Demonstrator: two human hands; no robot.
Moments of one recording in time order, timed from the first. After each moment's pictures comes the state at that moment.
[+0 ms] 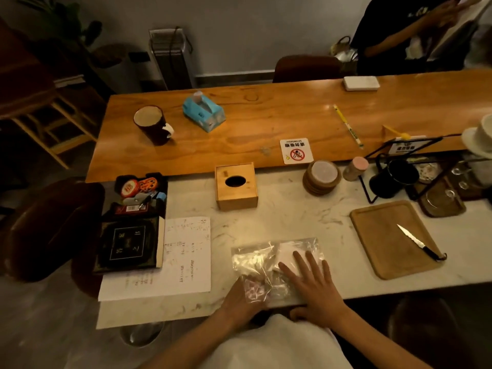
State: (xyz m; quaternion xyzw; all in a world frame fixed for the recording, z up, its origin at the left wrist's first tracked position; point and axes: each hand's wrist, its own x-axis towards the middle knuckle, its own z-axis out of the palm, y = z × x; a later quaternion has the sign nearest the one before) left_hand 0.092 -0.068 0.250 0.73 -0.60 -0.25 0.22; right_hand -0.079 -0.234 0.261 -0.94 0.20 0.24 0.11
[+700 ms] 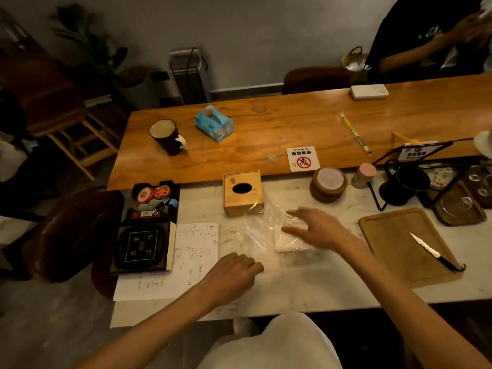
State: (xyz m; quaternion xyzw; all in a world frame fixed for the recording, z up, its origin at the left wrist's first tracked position) left_hand 0.149 -0.088 0.343 0.69 -0.72 -0.09 0.02; right_hand 0.029 -0.329 0.383 -0.92 0.26 0.15 0.25
